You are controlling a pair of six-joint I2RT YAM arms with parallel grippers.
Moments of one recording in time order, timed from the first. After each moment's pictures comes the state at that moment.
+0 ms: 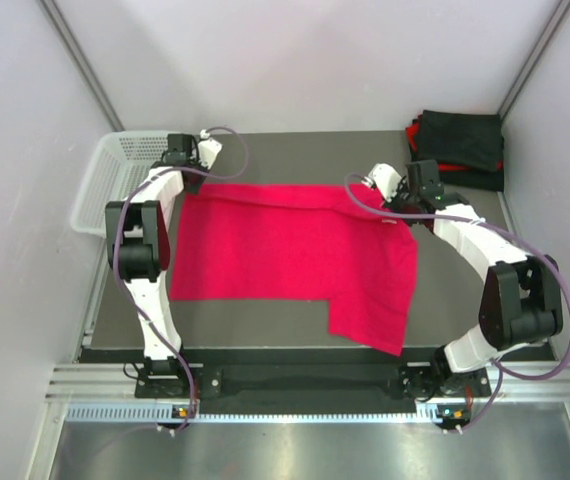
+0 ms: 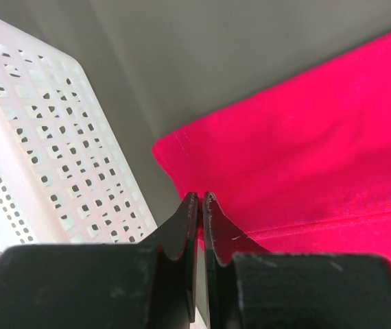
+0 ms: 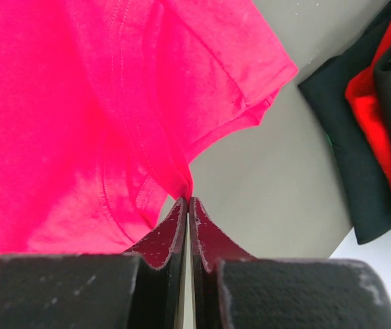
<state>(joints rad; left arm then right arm) 0.00 2.12 1.64 -0.36 0.00 0.56 0.22 1.53 1.09 -0.39 -0.02 -0.74</state>
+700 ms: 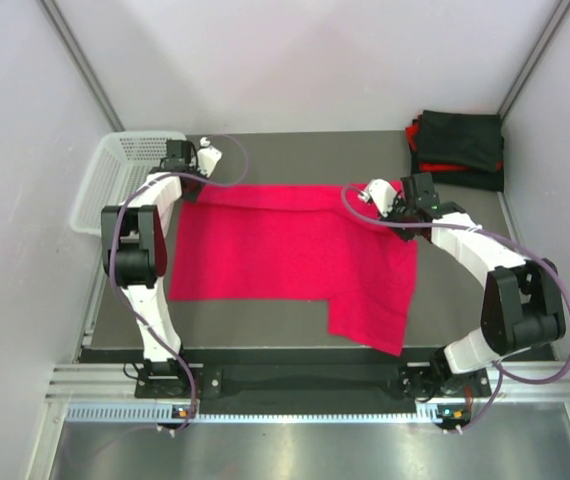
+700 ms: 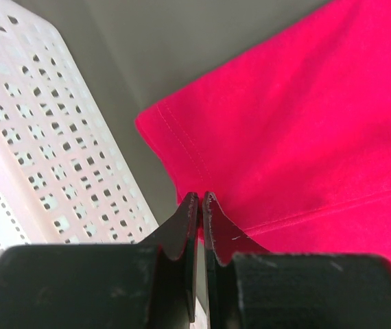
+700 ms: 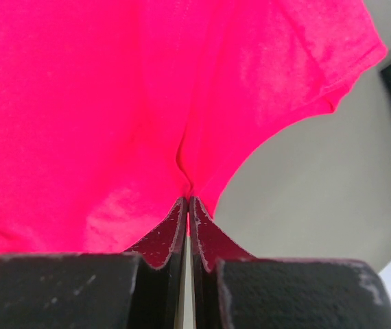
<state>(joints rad) 0.01 2.05 1.55 -0.37 0.00 0.58 0.25 1.51 1.01 -0.44 -0.07 -0.69</state>
